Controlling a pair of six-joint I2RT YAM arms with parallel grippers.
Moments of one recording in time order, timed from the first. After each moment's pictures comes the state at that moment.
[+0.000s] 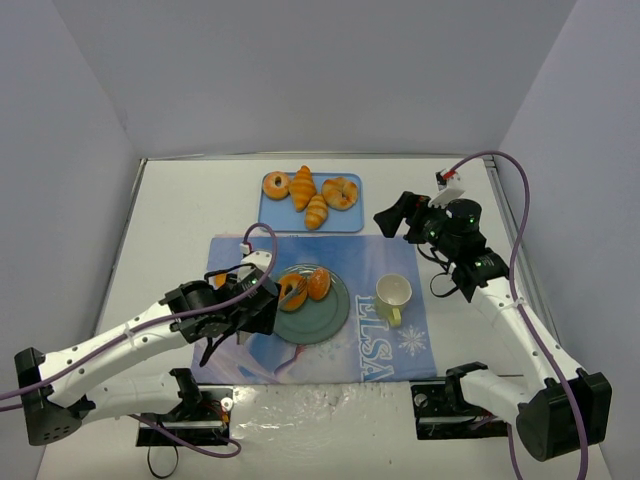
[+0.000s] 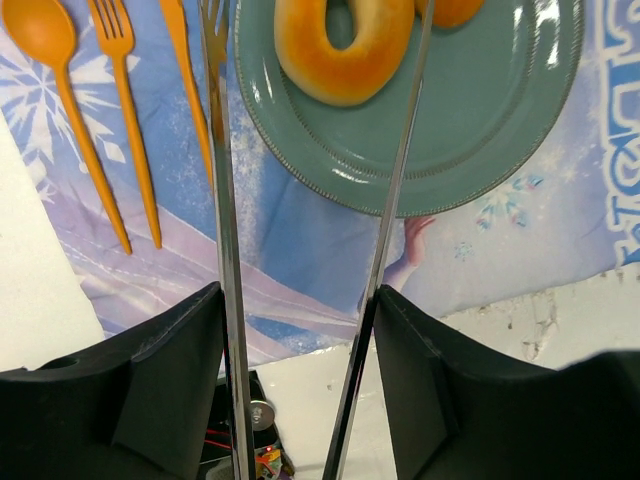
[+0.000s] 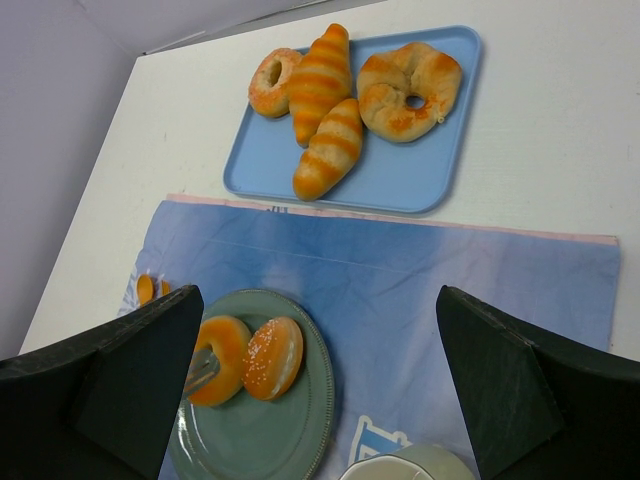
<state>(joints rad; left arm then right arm) -1.03 1.02 1.00 -1.05 -0.36 -0.70 0.25 1.06 0.83 -0.07 -0.24 0.47</state>
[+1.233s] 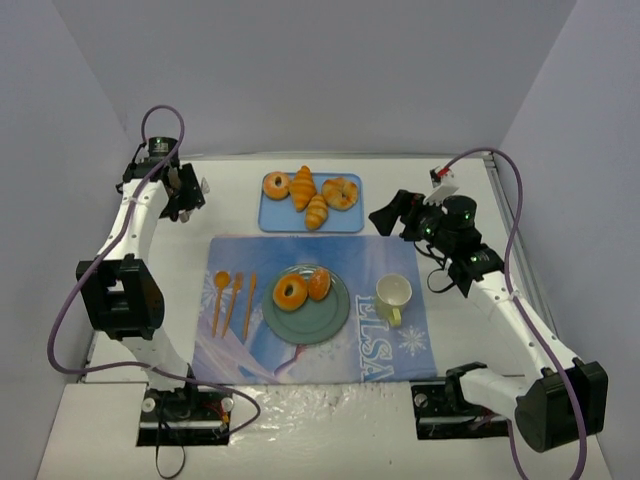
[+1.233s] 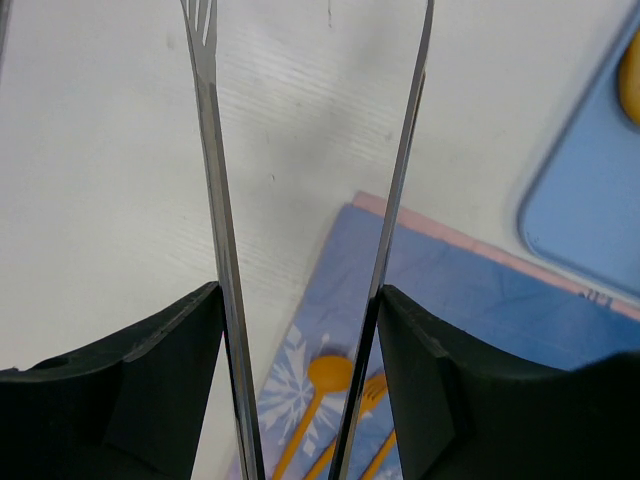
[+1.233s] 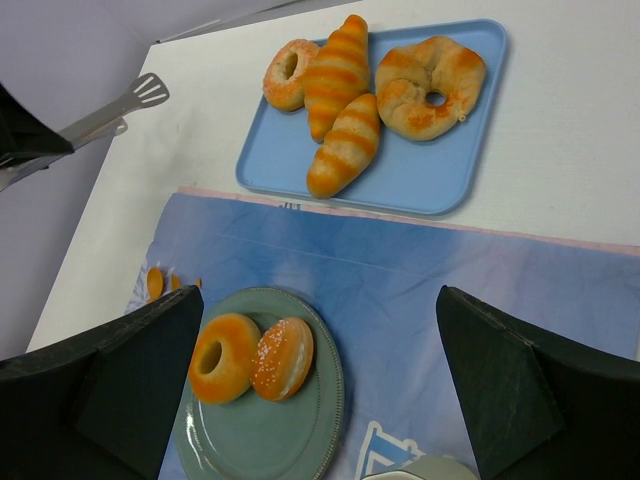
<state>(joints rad) 0.02 1.73 1.65 -0.88 -0.12 -0.33 0.26 1.11 0.84 -0.05 -0.27 0.47</state>
